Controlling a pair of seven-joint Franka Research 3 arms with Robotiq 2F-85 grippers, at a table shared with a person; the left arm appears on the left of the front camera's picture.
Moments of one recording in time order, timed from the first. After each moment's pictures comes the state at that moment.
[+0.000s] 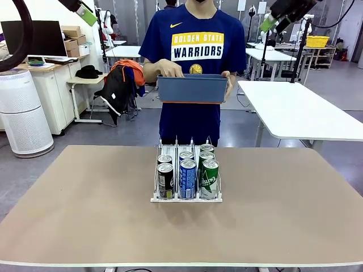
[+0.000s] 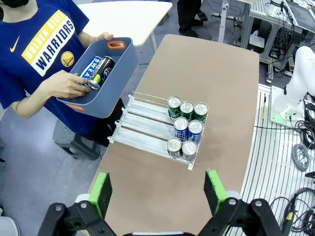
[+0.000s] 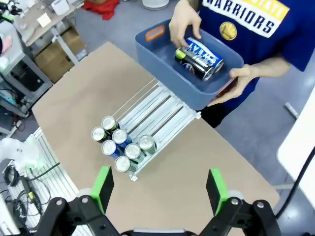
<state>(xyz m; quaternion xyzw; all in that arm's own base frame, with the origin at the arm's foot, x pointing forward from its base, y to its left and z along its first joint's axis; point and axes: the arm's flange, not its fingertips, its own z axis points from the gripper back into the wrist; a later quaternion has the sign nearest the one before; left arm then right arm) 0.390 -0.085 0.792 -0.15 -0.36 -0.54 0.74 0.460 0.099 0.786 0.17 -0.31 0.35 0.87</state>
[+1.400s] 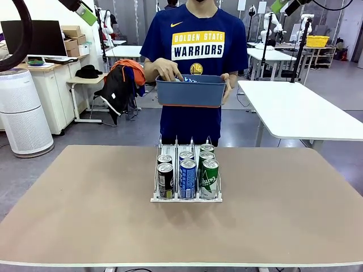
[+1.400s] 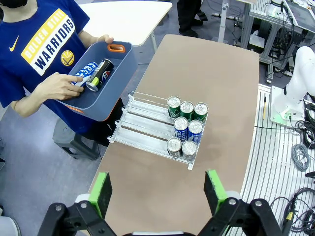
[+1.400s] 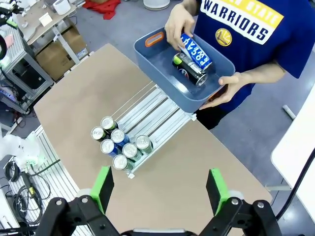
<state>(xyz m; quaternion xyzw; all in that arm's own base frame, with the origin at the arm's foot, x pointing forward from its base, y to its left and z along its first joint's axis) 0.390 -0.085 0.792 -0.15 -0.36 -0.54 0.74 0.470 0.087 0.818 0.17 -0.31 0.36 0.86</state>
